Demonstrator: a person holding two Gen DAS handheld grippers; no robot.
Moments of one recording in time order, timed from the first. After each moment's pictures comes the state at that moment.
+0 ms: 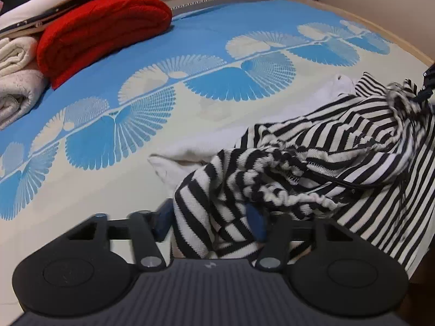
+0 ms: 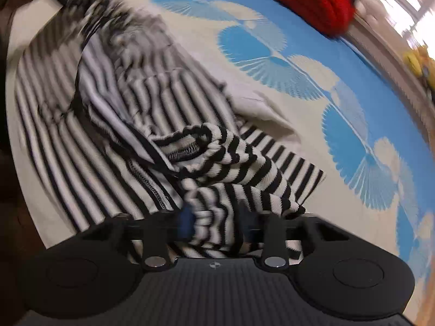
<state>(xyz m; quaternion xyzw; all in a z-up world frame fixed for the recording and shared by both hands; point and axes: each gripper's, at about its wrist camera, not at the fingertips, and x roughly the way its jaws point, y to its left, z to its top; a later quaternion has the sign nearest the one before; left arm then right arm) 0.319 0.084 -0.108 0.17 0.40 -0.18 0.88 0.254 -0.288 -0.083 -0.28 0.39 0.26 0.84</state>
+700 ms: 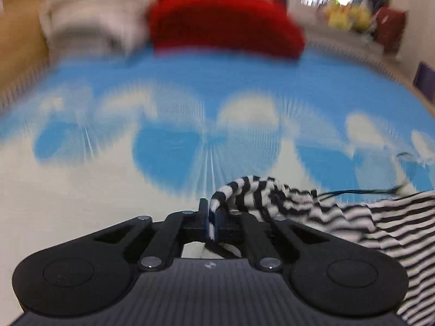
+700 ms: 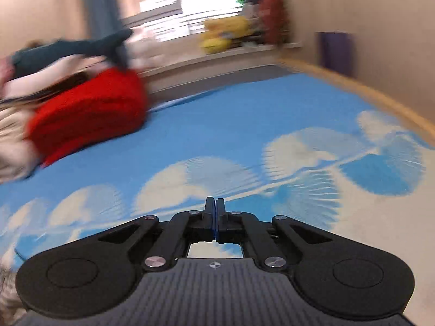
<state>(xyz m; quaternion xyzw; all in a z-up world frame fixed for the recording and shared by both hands) 0.432 0.124 -0.099 -0.05 0.44 0.04 0.90 0.398 -0.350 -0.016 0.15 0.25 -0.07 0.95</state>
